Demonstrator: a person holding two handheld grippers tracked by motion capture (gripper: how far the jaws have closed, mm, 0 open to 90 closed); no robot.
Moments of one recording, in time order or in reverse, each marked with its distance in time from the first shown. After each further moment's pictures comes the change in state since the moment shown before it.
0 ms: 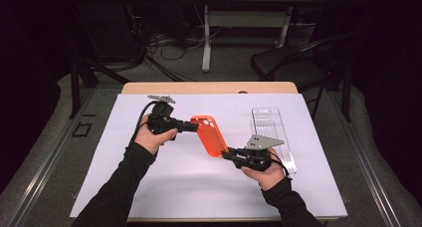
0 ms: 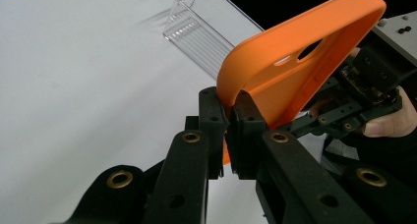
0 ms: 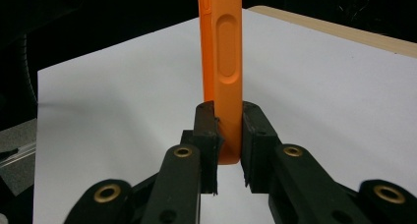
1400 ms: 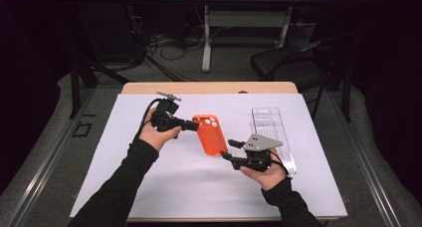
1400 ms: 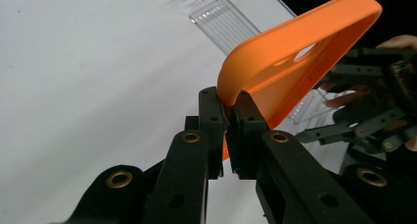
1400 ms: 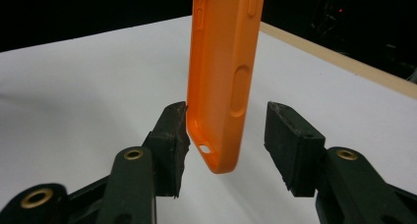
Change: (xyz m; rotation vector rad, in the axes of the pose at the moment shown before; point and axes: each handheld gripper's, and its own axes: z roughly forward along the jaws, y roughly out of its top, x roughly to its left) left arm -0.007 0.013 0.008 0.087 0.131 -0.041; right arm 0.002 0.006 -0.001 -0.009 -0.103 -0.127
